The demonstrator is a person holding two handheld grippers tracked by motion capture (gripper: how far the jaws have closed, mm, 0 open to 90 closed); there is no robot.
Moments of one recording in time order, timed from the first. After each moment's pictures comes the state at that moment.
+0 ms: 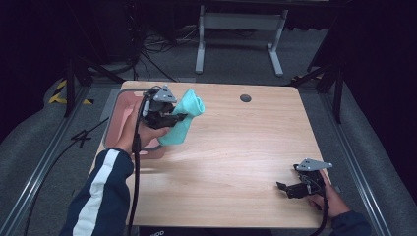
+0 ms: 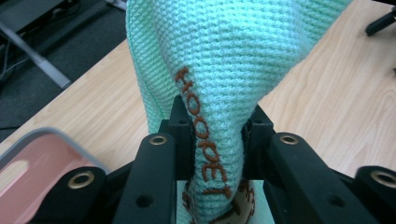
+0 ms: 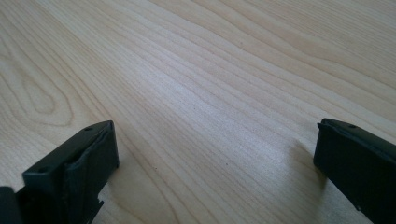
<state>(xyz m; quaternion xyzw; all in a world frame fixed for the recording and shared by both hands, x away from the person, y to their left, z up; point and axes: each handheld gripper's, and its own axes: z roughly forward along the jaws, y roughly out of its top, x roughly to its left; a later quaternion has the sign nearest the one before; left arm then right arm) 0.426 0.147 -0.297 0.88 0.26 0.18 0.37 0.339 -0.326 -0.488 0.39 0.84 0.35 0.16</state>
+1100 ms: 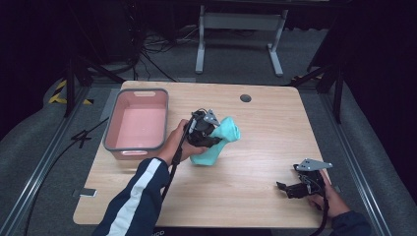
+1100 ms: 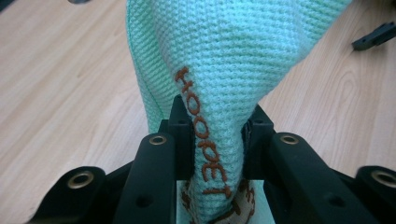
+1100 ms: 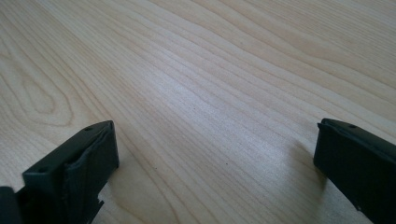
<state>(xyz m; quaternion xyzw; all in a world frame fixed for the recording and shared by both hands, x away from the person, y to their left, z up) 0.431 0.047 -0.373 0.92 0.21 0.08 0.32 0.339 -0.326 -0.488 0.39 0.84 0.35 0.16</state>
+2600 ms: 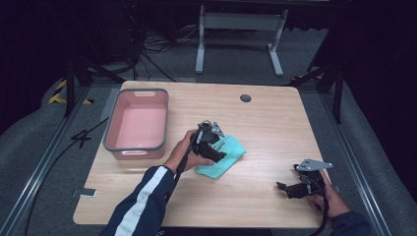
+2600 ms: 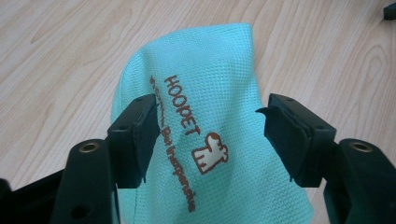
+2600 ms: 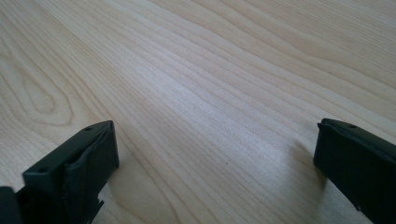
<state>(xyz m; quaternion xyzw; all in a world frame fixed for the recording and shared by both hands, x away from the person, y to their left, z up) 0.425 0.036 -0.407 0.92 0.22 0.08 0.30 0.339 -0.326 -0.488 0.39 0.84 0.35 0.16</state>
